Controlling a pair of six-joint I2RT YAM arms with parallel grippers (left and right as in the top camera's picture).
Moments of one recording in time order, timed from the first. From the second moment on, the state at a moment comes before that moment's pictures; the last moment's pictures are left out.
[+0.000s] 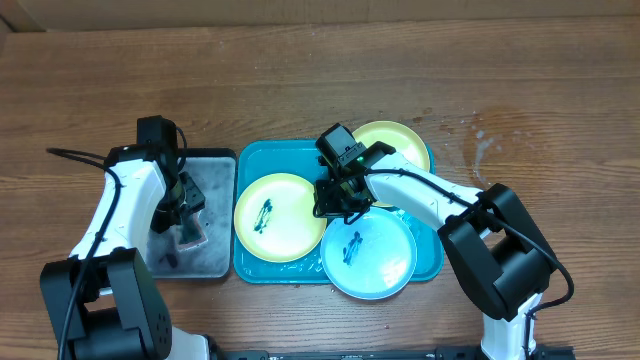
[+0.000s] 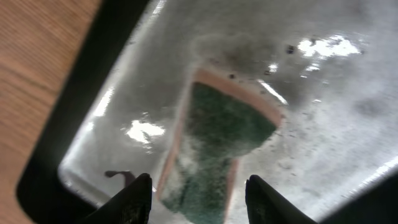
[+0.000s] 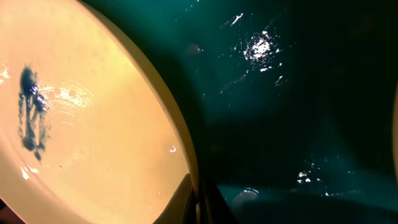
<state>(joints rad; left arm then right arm) 0.15 1.67 1.10 -0.97 -0.18 -0.49 0.66 2.02 1.33 -0.67 -0.33 0.54</state>
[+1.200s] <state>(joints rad) 0.15 1.67 0.99 -0.85 -0.14 -0.44 0.66 2.02 1.33 -0.68 -0.33 0.54</state>
